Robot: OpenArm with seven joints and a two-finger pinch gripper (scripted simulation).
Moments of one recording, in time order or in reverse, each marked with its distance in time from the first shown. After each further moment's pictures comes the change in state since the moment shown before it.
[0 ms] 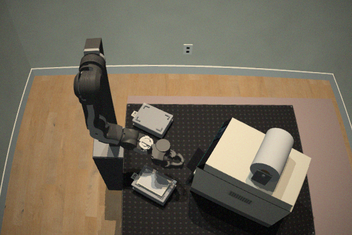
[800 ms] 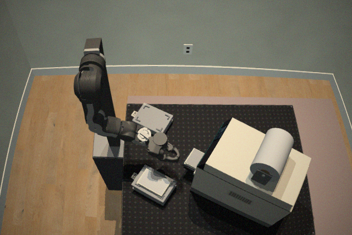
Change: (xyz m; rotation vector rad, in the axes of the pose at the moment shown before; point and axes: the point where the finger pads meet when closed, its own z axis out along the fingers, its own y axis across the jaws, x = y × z) arm -0.008 -0.017 -0.030 -0.090 -0.028 0.109
